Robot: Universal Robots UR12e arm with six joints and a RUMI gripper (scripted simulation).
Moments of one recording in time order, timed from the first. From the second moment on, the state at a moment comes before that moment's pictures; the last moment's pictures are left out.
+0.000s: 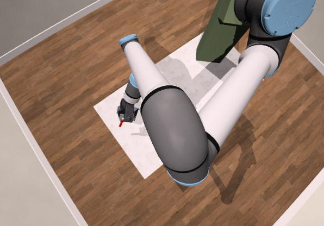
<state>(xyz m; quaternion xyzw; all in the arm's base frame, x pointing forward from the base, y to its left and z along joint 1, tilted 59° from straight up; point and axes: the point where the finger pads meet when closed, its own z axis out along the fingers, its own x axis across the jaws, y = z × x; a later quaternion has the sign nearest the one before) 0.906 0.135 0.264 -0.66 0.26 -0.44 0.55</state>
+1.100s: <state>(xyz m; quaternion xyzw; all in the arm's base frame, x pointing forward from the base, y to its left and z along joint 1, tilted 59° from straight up) 0.914 0.116 0.254 -0.64 0.22 -0.49 0.55</state>
